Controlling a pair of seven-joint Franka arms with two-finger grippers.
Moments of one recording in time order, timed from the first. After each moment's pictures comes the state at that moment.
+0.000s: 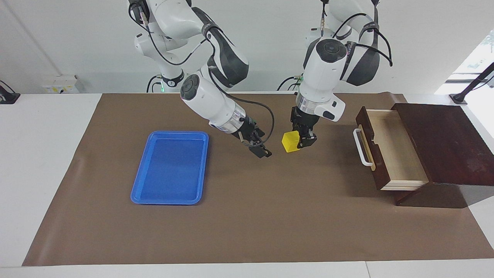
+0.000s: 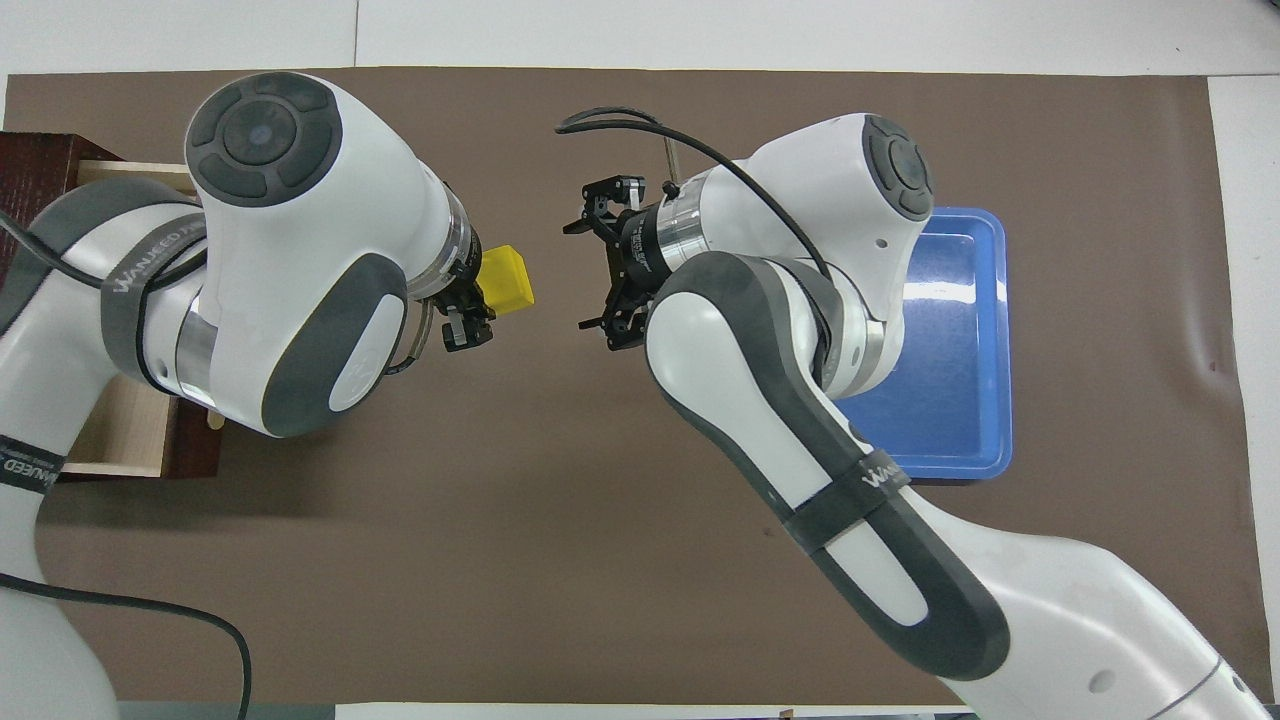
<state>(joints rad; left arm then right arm) -0.34 0.23 -0.18 -1.58 0.01 1.86 -2.22 0.47 0.46 0.03 -1.49 0.71 2.18 1.54</state>
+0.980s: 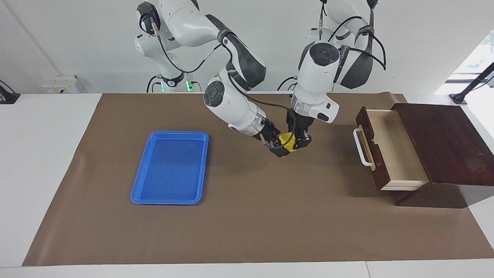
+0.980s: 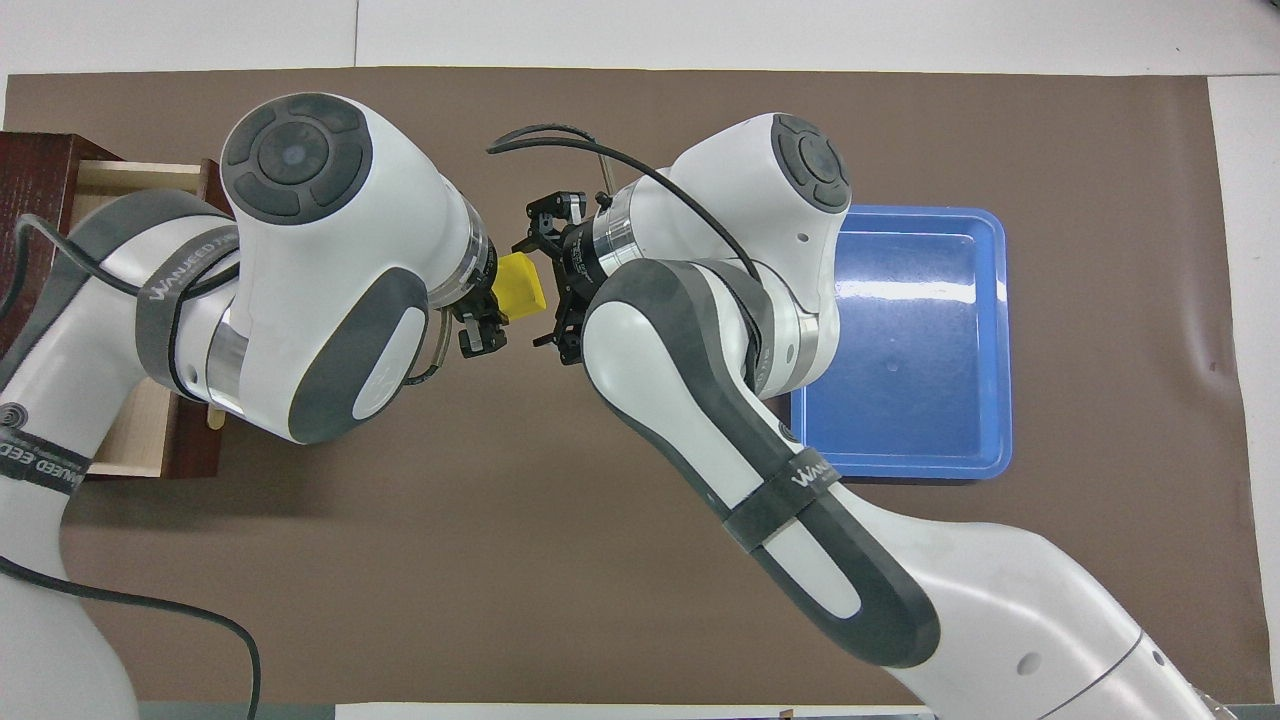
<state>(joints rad) -0.35 0.23 -0.18 -1.61 0.01 1.90 -2.24 0.52 0.52 0.02 -1.40 0.71 2.11 1.56</state>
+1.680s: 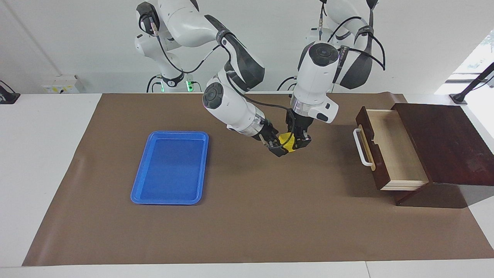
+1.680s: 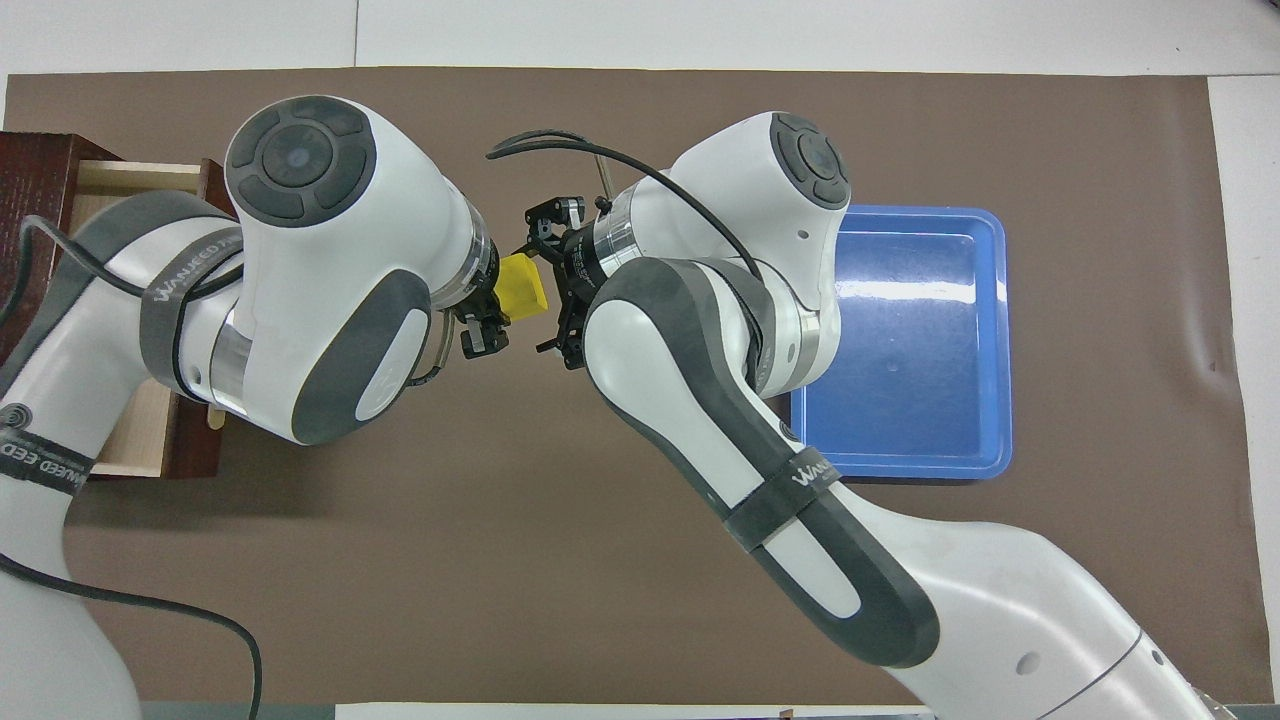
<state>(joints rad) -0.36 0.23 -0.18 -1.61 0.01 1.90 -2.24 0.52 0.52 0.03 -1.40 0.71 2.10 1.52</state>
